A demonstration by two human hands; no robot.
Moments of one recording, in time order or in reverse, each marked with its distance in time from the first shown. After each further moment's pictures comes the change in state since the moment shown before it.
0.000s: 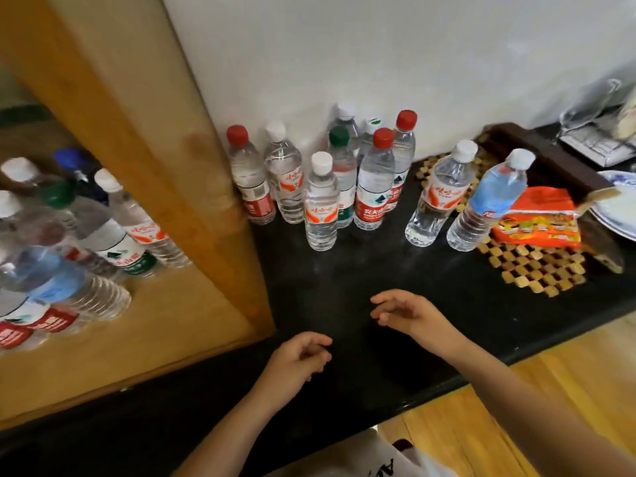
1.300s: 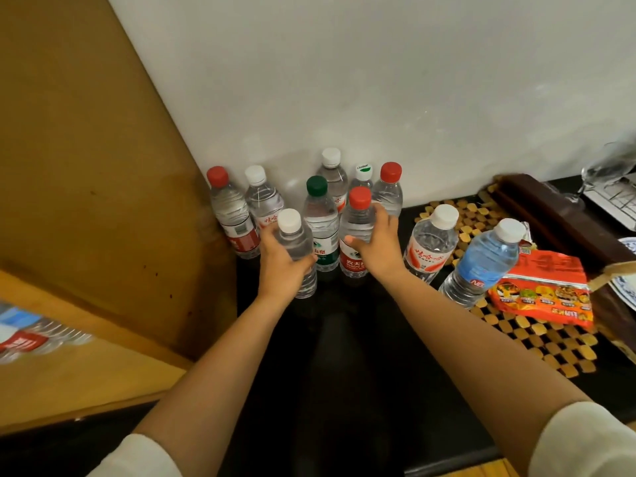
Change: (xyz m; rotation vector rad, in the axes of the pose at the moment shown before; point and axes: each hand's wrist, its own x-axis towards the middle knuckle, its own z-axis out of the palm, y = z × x) left_hand 0.152 0.136 -0.025 -0.131 0.729 0.389; right_hand 0.157 -0.083 -0.076 -0.059 0.404 -0.207
